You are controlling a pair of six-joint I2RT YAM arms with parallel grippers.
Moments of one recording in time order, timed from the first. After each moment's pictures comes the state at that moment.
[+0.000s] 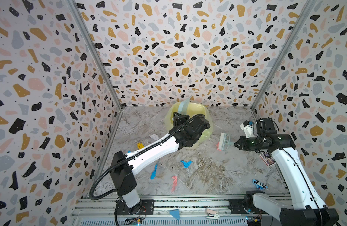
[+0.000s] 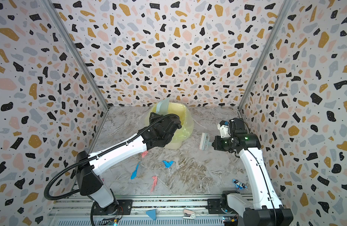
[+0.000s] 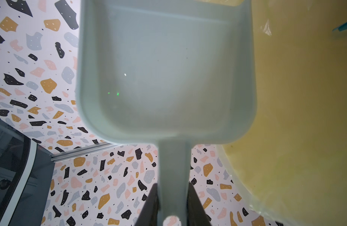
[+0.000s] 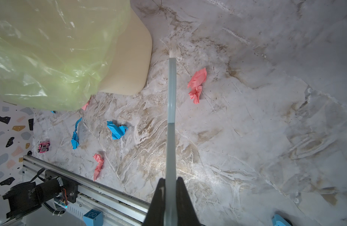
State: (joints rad) left arm -0.95 1.69 1.60 -0.59 -1.31 1.03; right arm 0.06 1.10 1.22 -1.17 -0.39 0.13
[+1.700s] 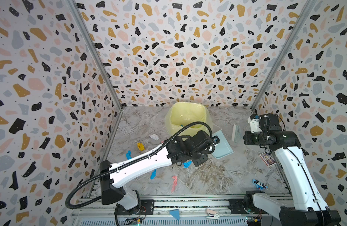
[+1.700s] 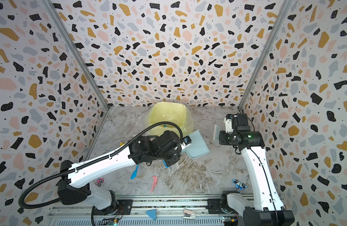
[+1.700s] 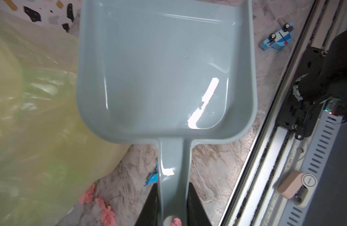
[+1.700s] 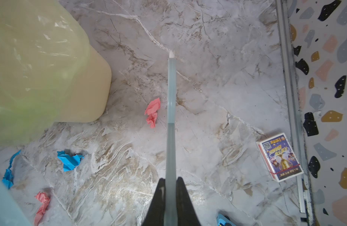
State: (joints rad) left arm -1.16 1.52 1.57 -0.98 -0.13 0.02; right arm 0.06 1.12 1.32 -1.14 -0.10 0.06
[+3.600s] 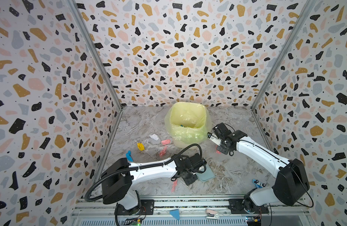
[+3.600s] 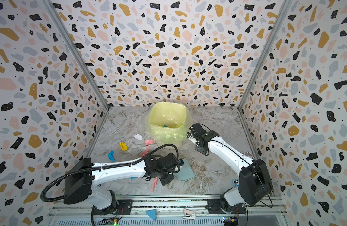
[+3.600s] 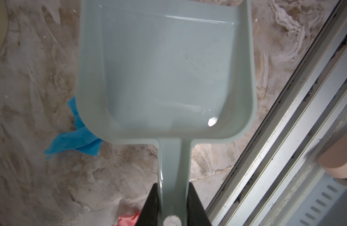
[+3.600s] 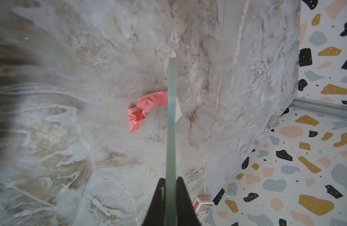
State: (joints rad) left arm -1.15 1.55 1.03 -0.72 0.01 -0.12; right arm 0.58 1.45 1.12 -0.90 0.38 -0.53
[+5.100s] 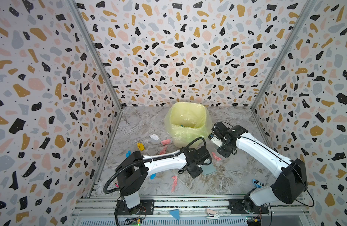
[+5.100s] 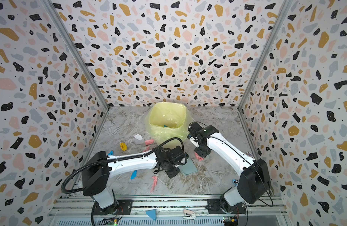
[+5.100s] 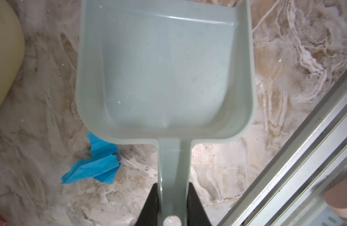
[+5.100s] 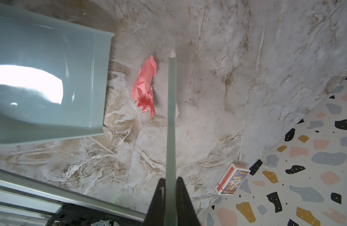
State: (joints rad) left arm -1.09 1.74 1.24 -0.81 0.02 -0.12; right arm 0.59 1.47 1.27 -1.24 0.26 -0.28
